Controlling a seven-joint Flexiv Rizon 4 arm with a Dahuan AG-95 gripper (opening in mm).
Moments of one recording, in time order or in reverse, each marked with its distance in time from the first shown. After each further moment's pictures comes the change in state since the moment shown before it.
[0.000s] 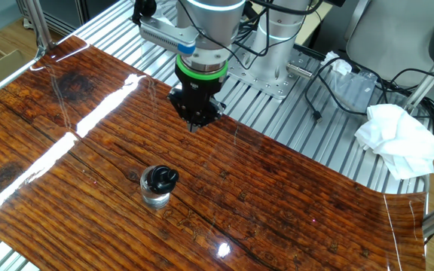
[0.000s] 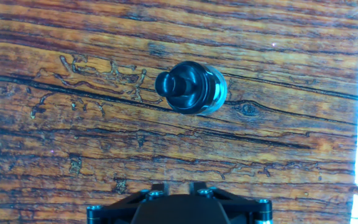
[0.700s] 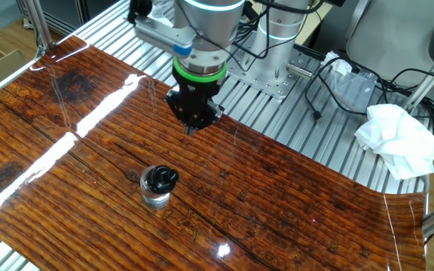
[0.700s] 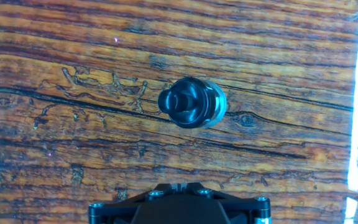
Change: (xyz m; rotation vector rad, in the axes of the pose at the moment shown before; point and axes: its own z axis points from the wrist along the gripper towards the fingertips) arm -0.024 0.002 -0.010 0.011 0.009 0.016
